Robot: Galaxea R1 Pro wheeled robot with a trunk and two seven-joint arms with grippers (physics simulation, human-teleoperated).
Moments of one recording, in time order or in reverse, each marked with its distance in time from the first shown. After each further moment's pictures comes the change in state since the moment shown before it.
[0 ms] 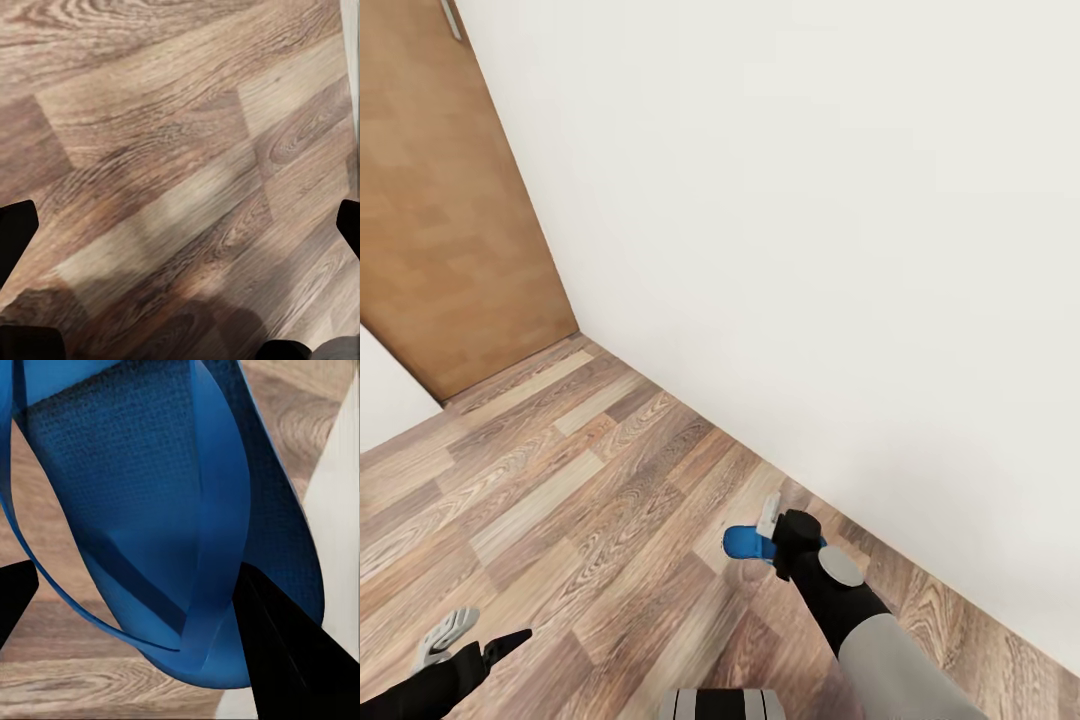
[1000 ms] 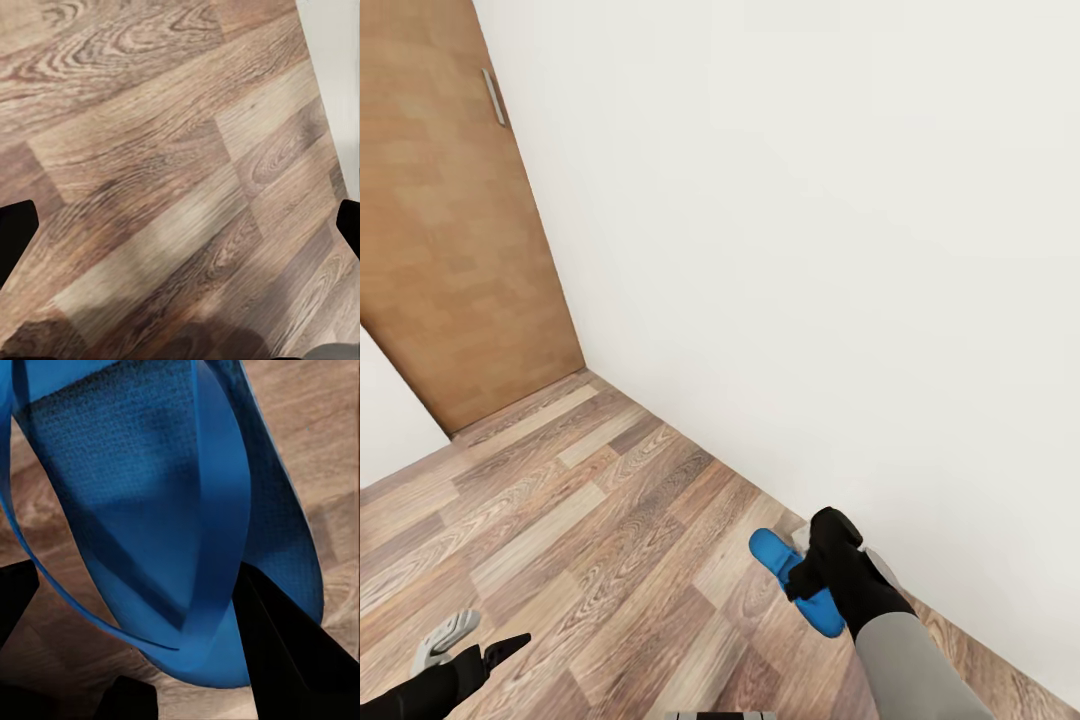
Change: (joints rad) left arm 0.000 0.000 -0.006 0.000 -0.042 -0.009 0.003; right arm 0.000 0.000 -0.333 0.024 -0.300 0.327 -0.002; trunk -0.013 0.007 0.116
